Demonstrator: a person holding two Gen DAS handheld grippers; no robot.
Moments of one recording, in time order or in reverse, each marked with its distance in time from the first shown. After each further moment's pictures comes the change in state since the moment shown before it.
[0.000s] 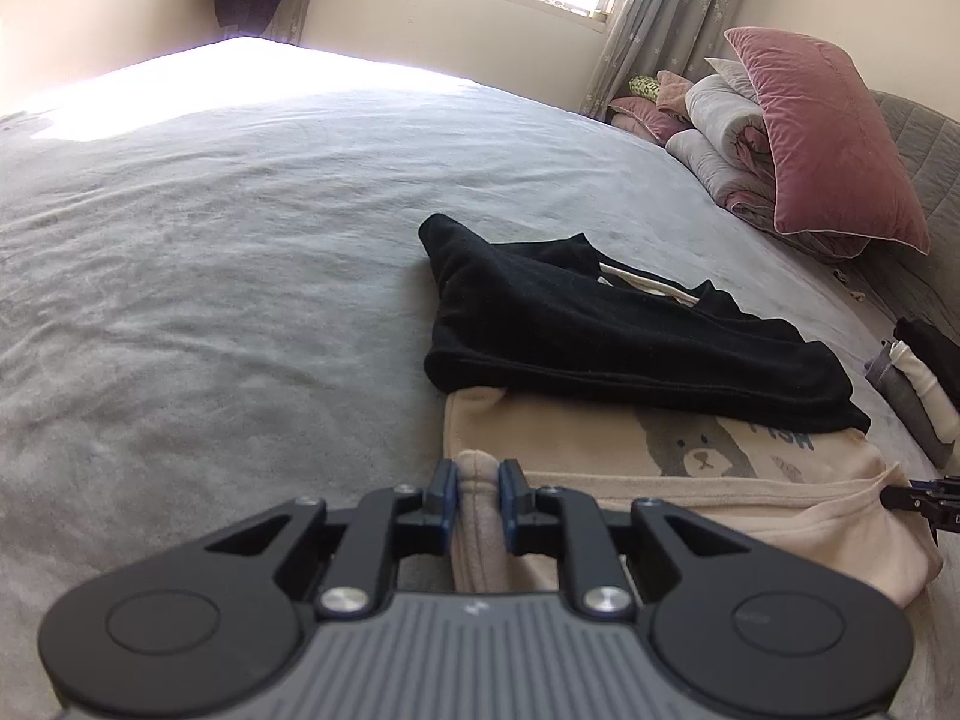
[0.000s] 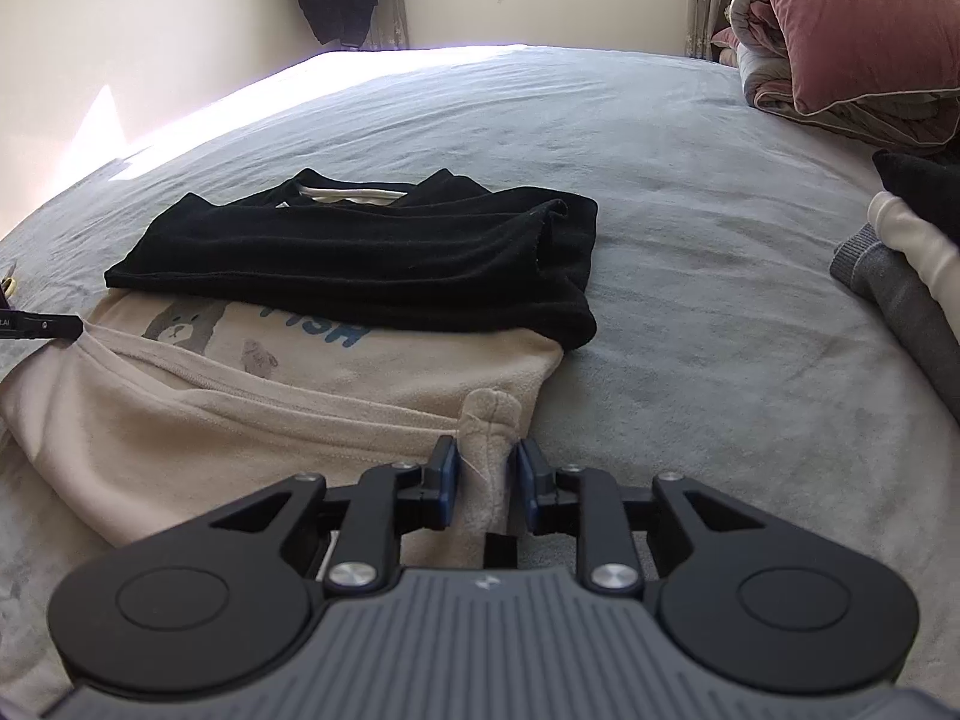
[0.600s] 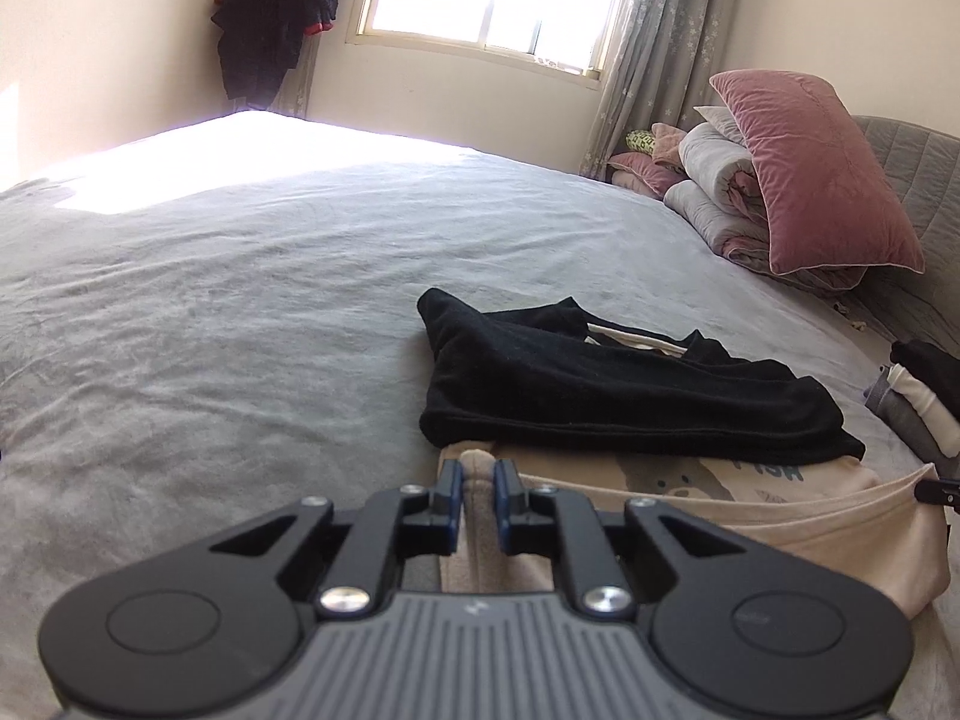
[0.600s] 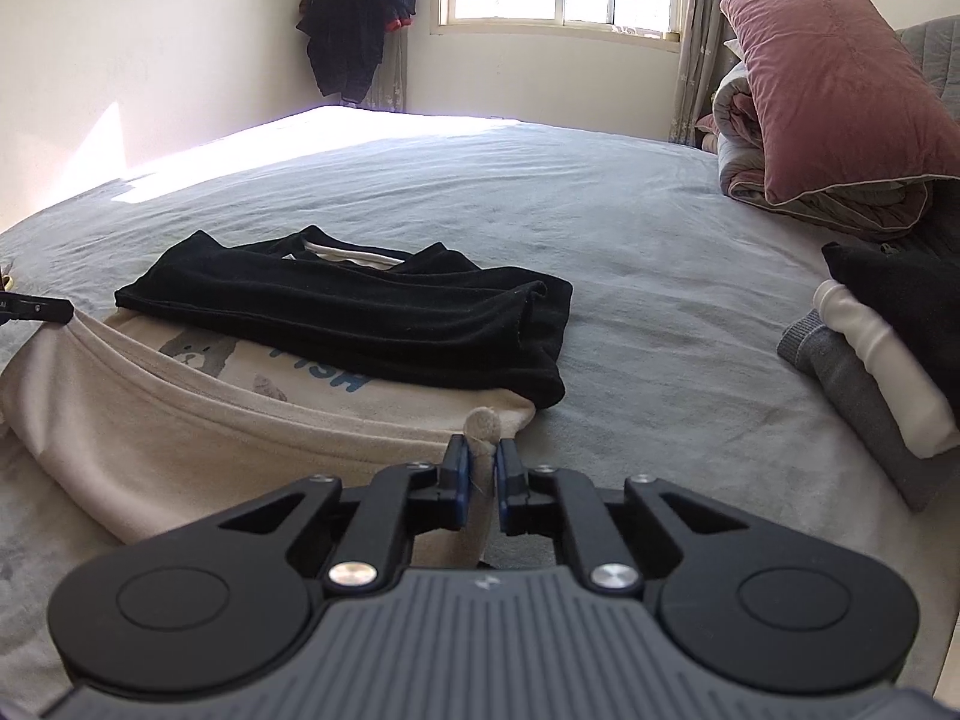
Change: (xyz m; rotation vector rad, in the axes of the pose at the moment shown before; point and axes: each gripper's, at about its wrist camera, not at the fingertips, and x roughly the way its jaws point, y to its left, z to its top) left arm -0.029 -0.013 -0.001 0.026 -0.145 0.036; right arm -0.038 0.010 -0.005 -0.064 -0.159 -0.065
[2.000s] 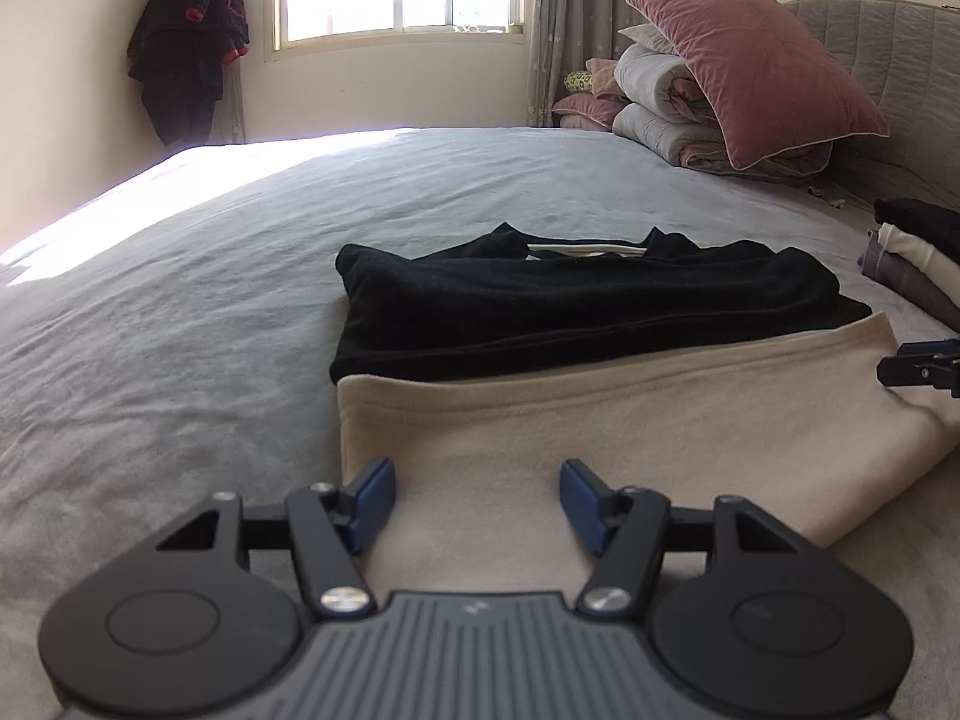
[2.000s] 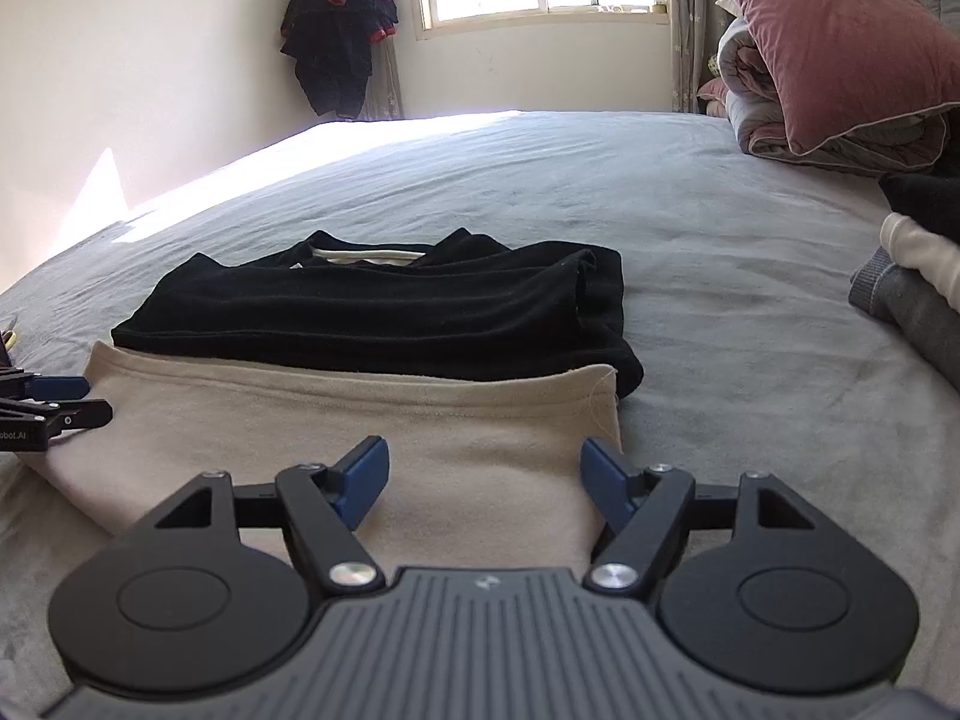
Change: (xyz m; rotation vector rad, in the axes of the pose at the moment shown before) left arm 0.025 -0.038 -0.036 0.245 0.044 0.007; right arm 0.048 0.008 -0.011 0.133 0.015 0.059
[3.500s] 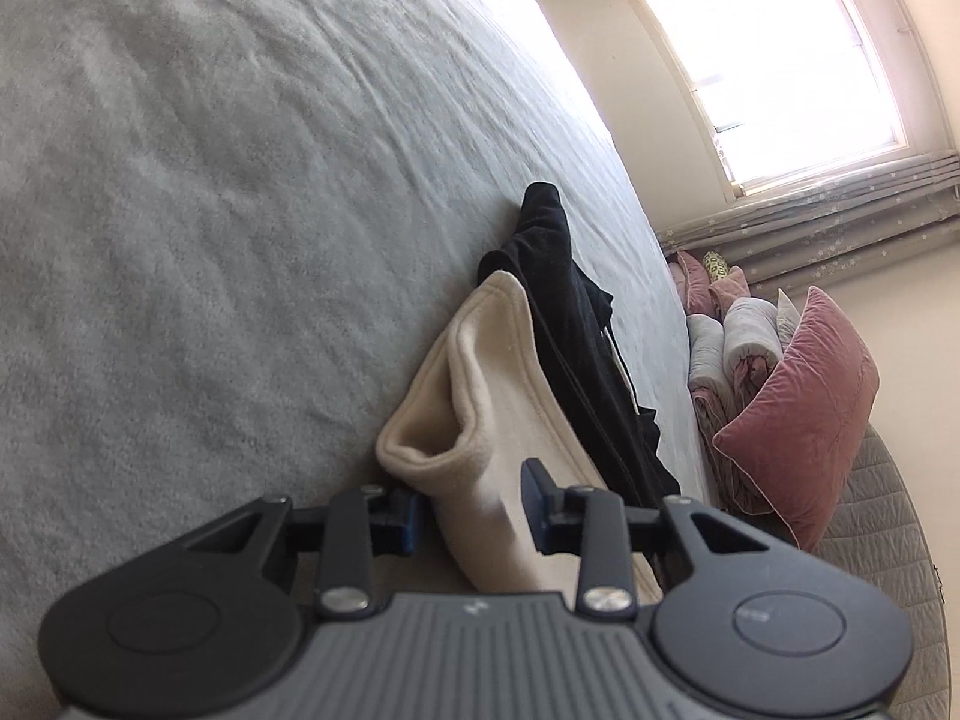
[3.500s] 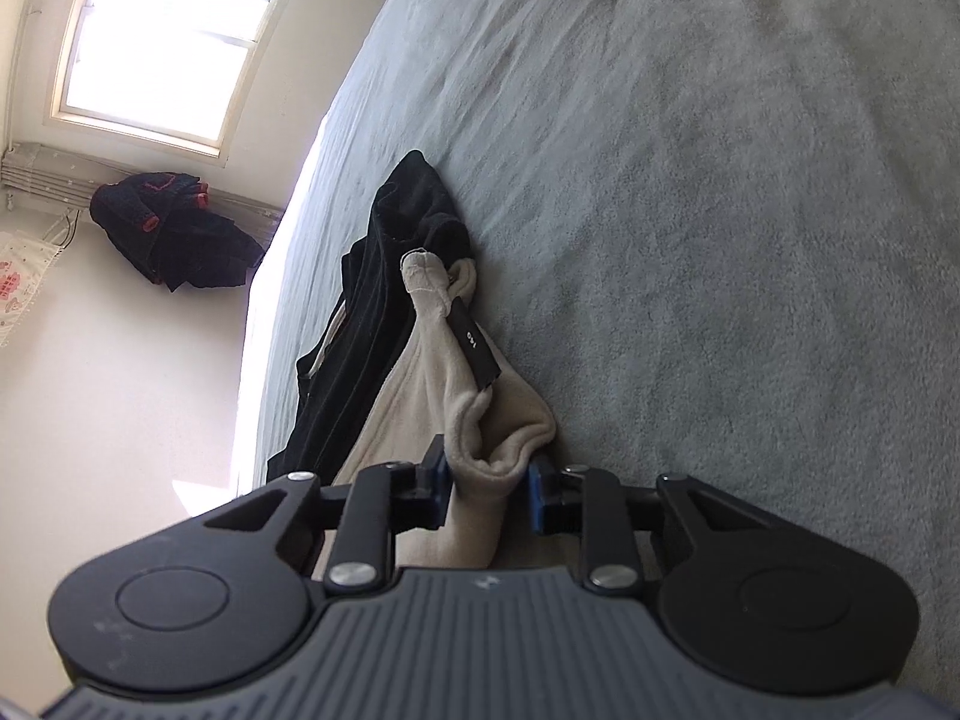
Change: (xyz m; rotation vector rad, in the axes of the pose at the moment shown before) left arm -0.012 0.056 -0.045 -1.086 0.079 -0.229; right arm -0.020 -0.074 -0.042 1.023 0.139 0.222
